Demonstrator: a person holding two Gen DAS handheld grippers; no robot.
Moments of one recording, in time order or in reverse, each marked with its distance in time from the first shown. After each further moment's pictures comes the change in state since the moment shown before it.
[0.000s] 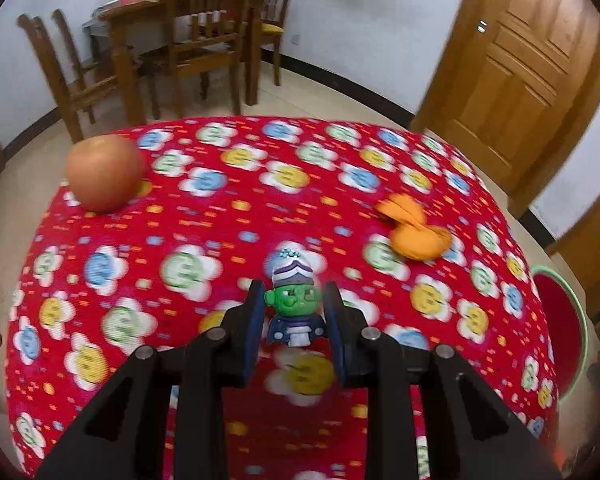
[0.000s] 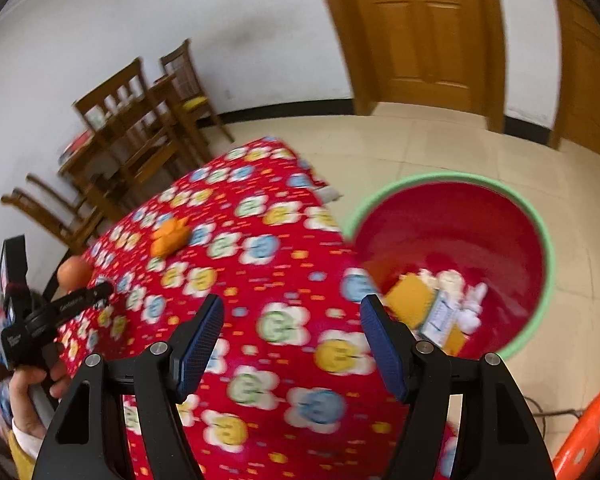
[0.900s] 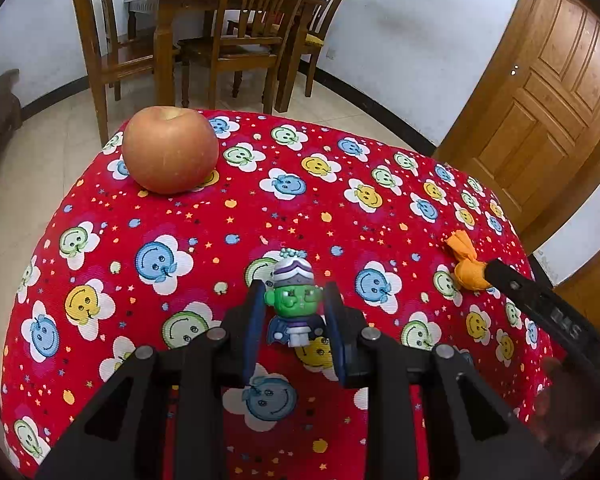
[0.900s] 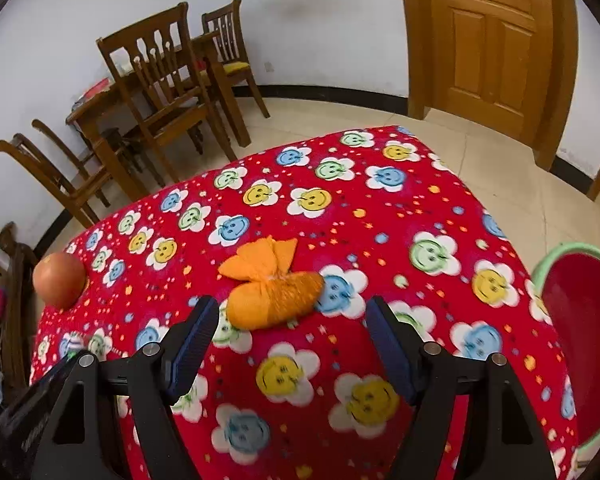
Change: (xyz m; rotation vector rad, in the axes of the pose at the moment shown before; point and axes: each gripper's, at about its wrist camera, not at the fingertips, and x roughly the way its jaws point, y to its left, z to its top) left arm 0.003 0.057 -0.004 -0.145 -0.040 -0.010; right arm 0.152 0.131 0.048 -0.133 0.069 -0.010
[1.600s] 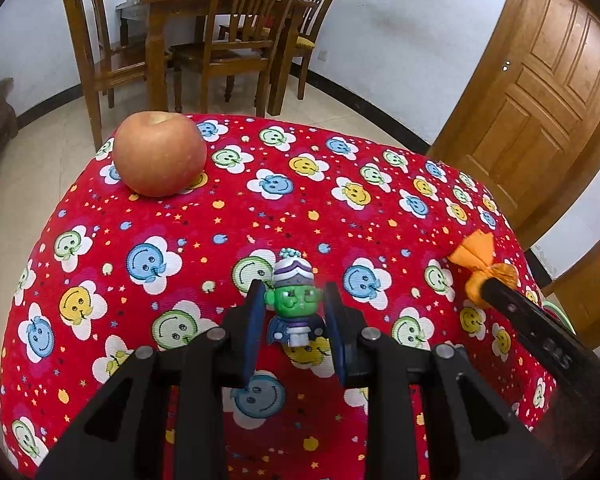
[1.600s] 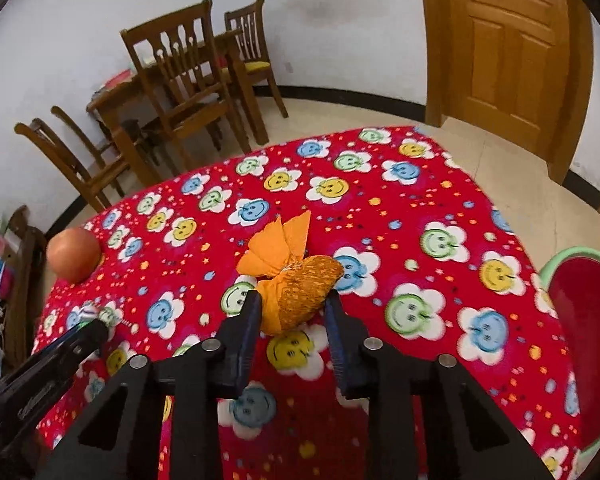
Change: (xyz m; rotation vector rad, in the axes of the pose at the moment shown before) left arm -0.001 -0.008 -0.002 0.034 -0.015 -0.014; right arm -0.030 -0.005 -0.023 -0.058 -0.043 0.056
